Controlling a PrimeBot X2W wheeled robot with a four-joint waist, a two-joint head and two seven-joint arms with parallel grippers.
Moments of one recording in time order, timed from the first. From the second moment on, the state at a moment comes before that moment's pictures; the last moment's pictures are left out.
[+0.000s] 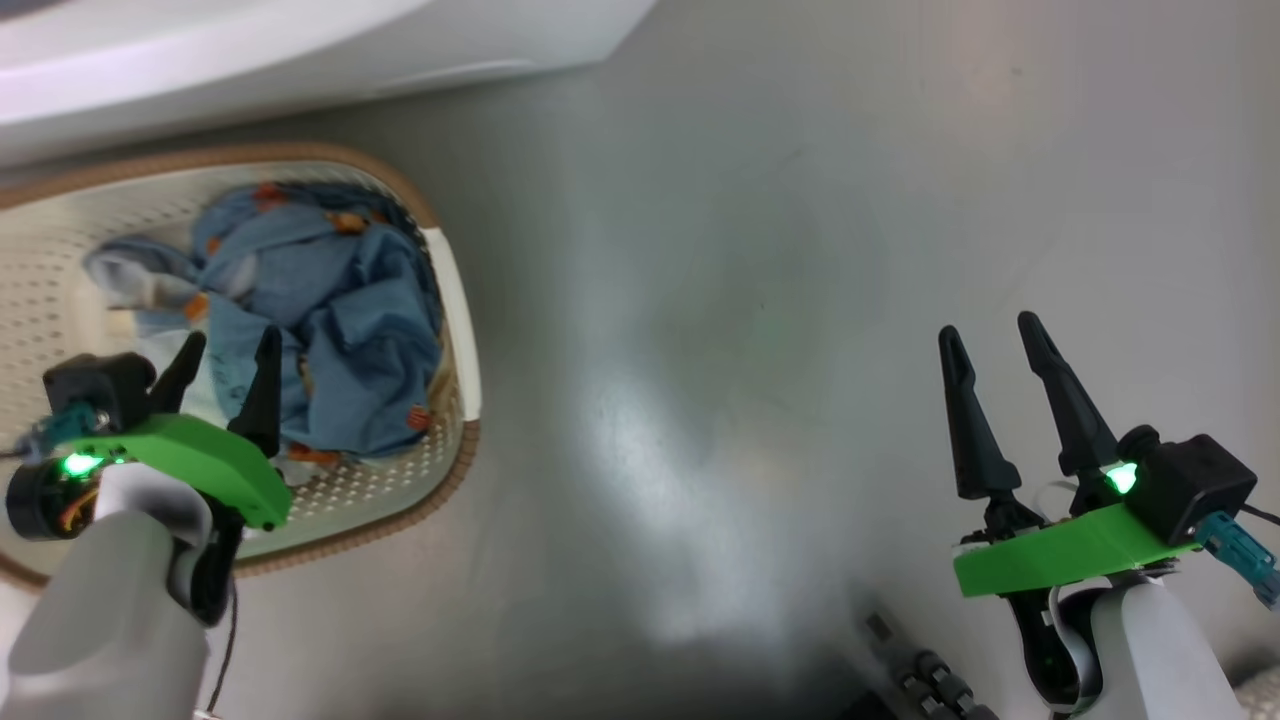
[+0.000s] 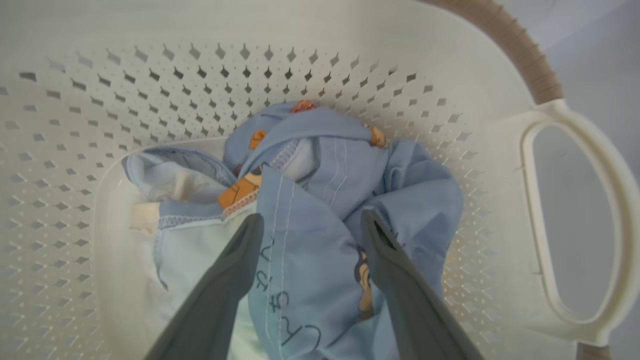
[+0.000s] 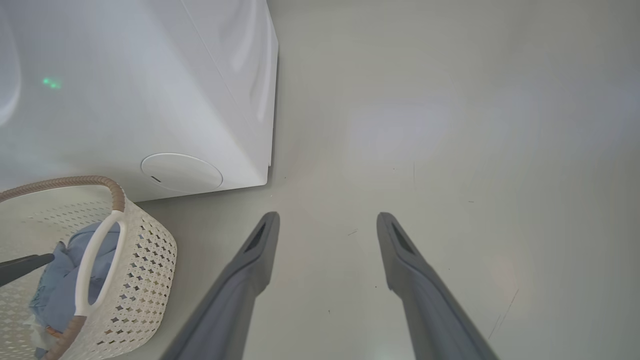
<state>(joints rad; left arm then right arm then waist) -0.67 0.26 -0.33 0.82 -0.55 -0.13 -0.19 -0.23 -0.05 0.00 0.07 0.24 0.13 -0.25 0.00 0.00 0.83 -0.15</state>
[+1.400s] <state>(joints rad) -0.82 0.32 -0.61 1.00 -0.78 -0.13 -0.20 -0.29 -0.05 0.02 0.09 0.30 0.13 -0.26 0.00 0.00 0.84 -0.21</state>
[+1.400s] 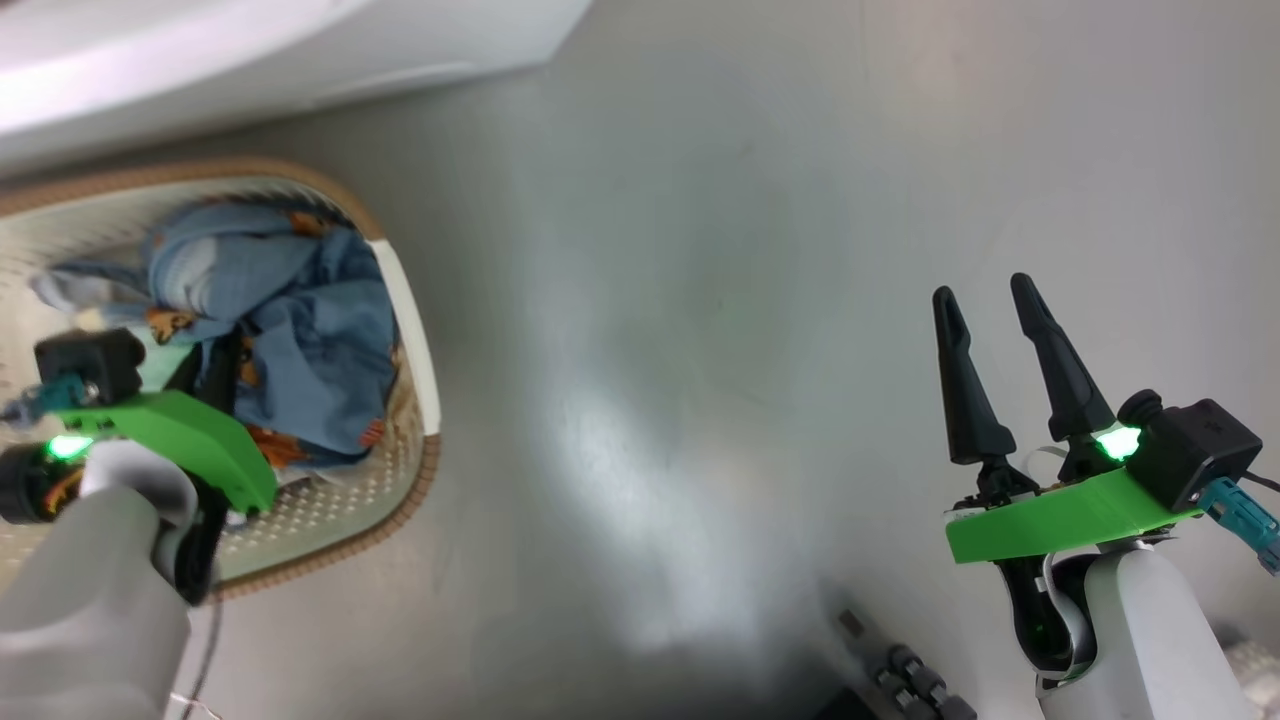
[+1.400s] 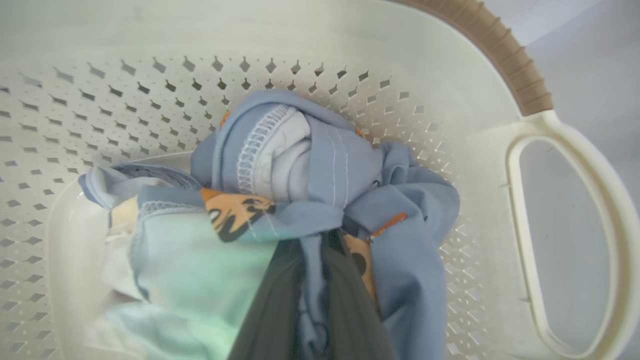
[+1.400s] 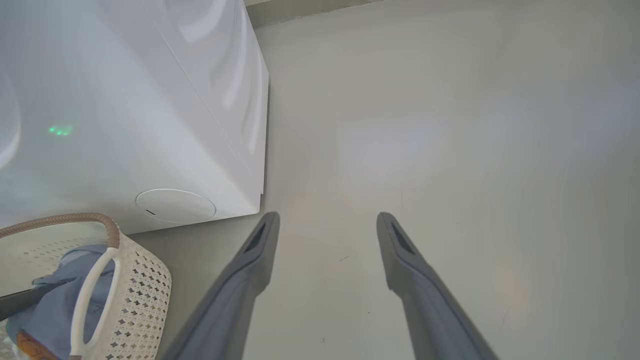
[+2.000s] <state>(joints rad) -0.52 0.24 -0.33 0.63 -0.61 -0.12 -0.25 -0.27 -0.05 0.00 0.14 0.25 0.13 -0.26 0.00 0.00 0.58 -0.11</state>
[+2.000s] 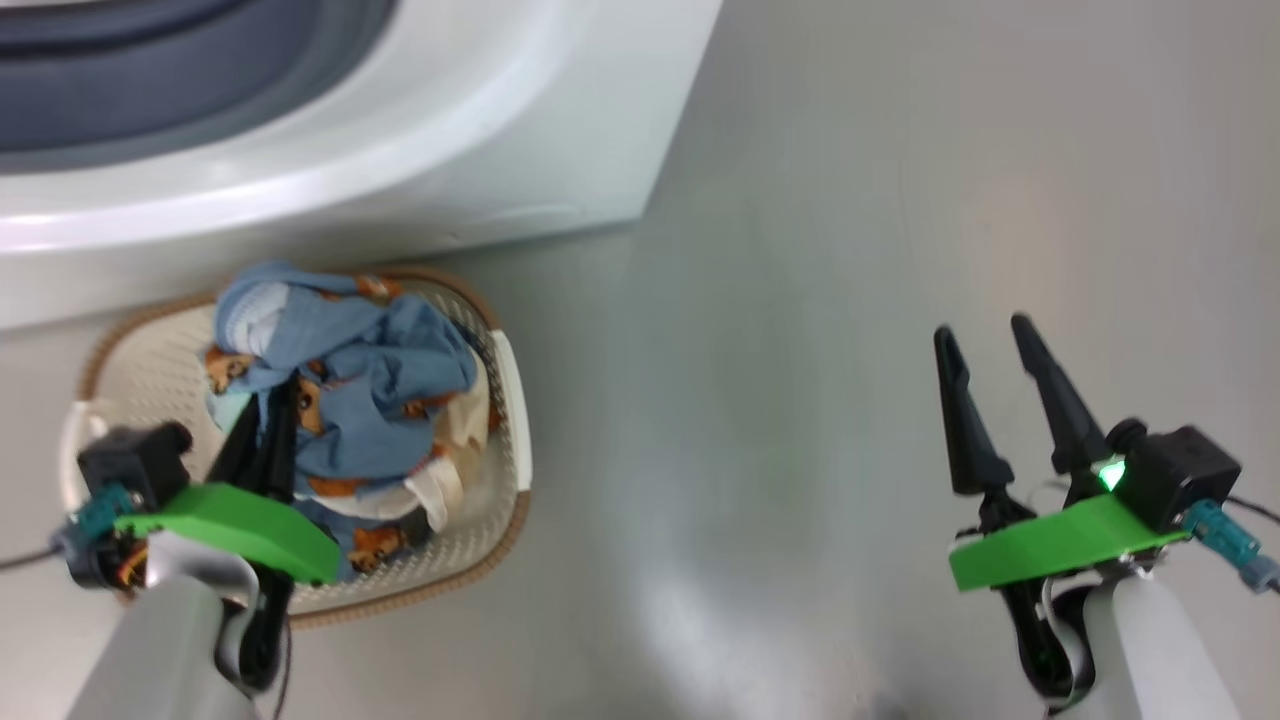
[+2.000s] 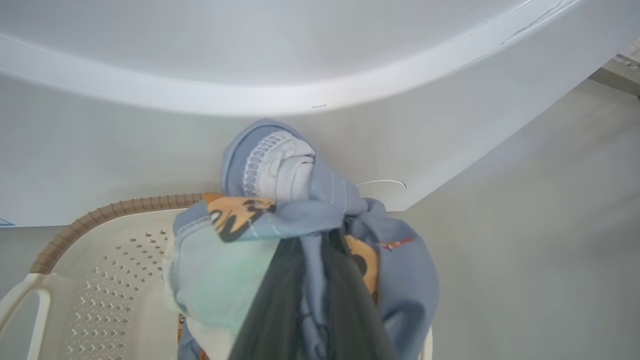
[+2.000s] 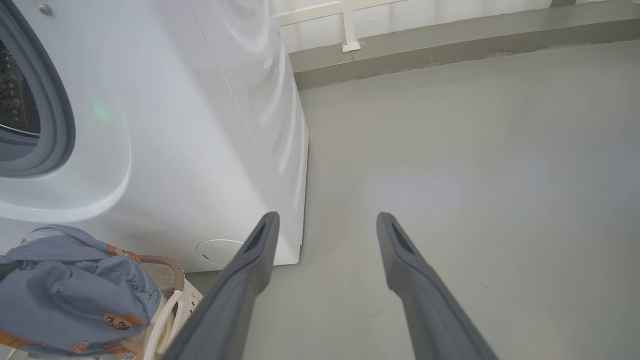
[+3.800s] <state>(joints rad) 0.14 0.05 0.09 0.02 -0.18 -0.10 -0.25 0.02 -0.06 -0.01 0.19 0.23 0.13 -0.26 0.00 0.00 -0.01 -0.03</state>
